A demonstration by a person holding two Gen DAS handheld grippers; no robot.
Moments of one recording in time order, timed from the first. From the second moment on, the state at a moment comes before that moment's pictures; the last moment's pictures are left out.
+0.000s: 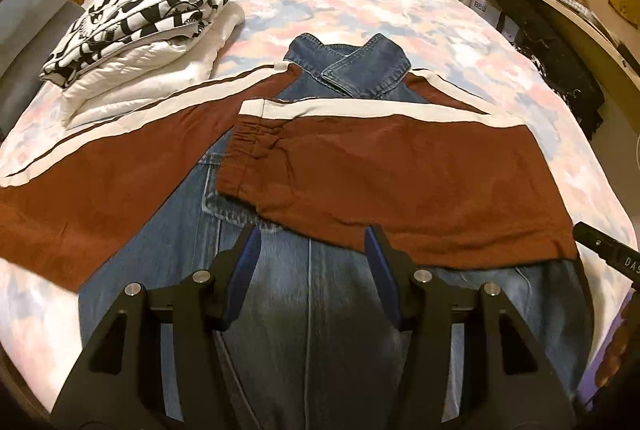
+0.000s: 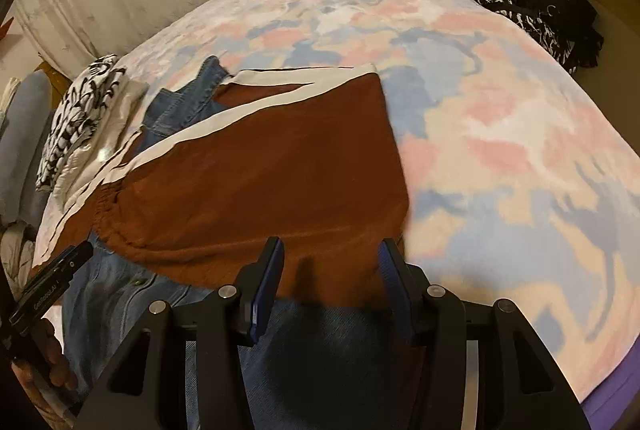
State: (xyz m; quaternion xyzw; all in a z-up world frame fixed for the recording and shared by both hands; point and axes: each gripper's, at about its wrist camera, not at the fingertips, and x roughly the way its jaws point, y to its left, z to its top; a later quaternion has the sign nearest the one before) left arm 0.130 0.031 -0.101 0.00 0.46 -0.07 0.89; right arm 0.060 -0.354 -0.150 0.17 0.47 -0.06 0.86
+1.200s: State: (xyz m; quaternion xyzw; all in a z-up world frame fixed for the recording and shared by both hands) left arm 0.014 0.192 -0.038 -0.05 0.43 0.01 0.90; right arm -0.032 -0.154 -0.060 0.06 0.45 0.07 0.89
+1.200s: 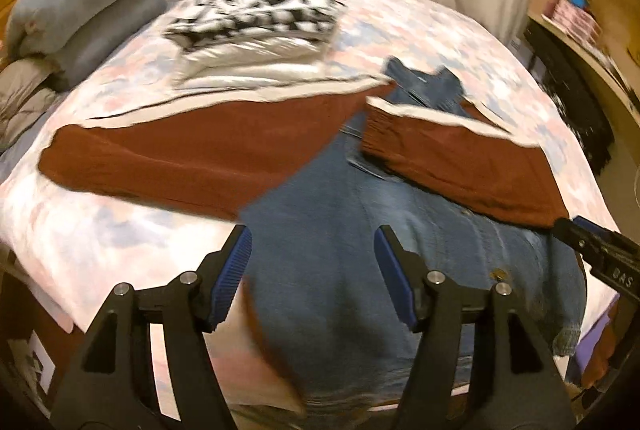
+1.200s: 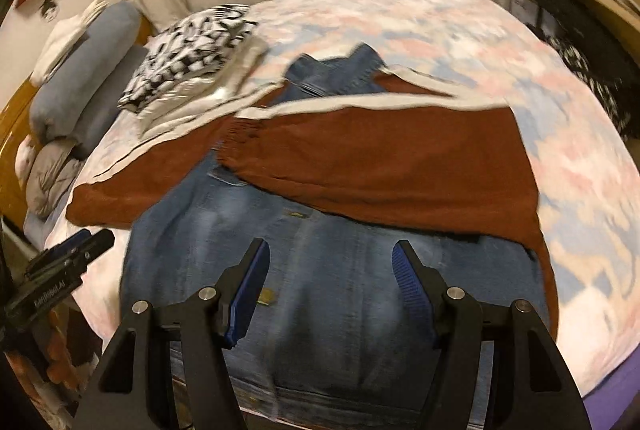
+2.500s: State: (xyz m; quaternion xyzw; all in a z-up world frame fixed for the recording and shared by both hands) left arm 0.101 0.636 -0.184 -0.43 0.36 0.16 0.81; right arm 0.173 0.258 -0.181 -0.08 0.49 0.22 0.84
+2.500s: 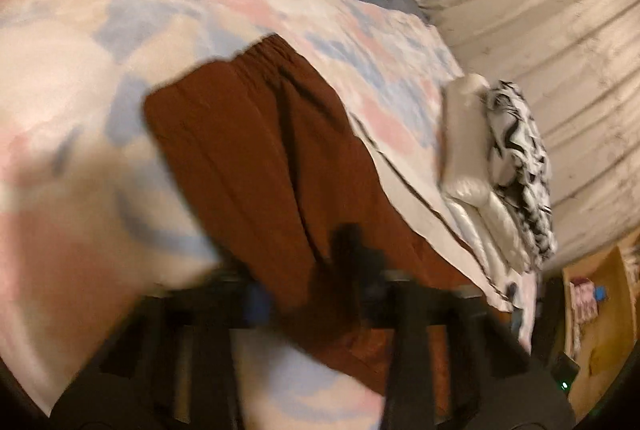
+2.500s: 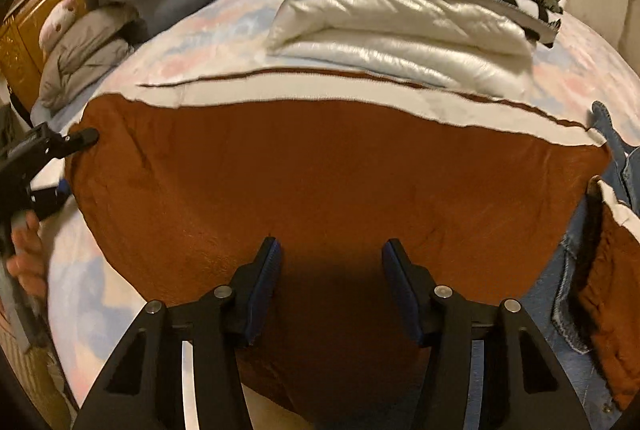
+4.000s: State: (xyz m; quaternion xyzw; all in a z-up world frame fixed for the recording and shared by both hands) left arm 0.152 0.024 -0.124 0.01 0.48 -0.13 0.87; right arm 0.071 -0.213 -0.114 0.14 0.46 -0.01 0.88
